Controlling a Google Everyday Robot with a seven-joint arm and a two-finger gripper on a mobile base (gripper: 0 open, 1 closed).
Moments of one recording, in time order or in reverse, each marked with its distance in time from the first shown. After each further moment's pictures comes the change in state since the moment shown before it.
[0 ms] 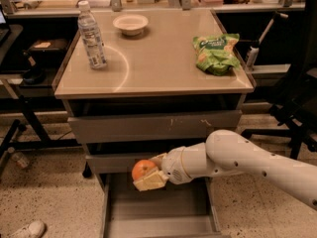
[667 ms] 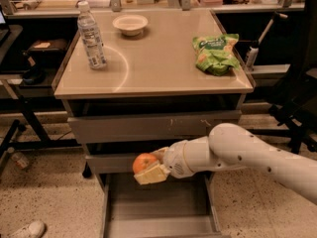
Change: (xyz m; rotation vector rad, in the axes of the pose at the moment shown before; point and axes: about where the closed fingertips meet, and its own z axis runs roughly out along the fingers) arm -0.013 -0.001 -0.011 0.007 -0.009 -0.008
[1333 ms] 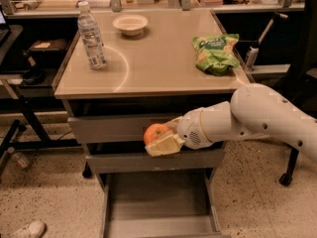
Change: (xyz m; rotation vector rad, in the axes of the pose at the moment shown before) arm -0.077 -0.011 -0.087 0.098 0.001 -0.039
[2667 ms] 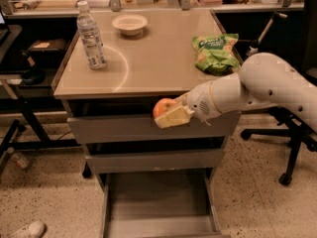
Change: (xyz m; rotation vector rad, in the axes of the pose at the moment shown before) arm -0.034 -0.060 -0.026 0.011 -0.023 0.006
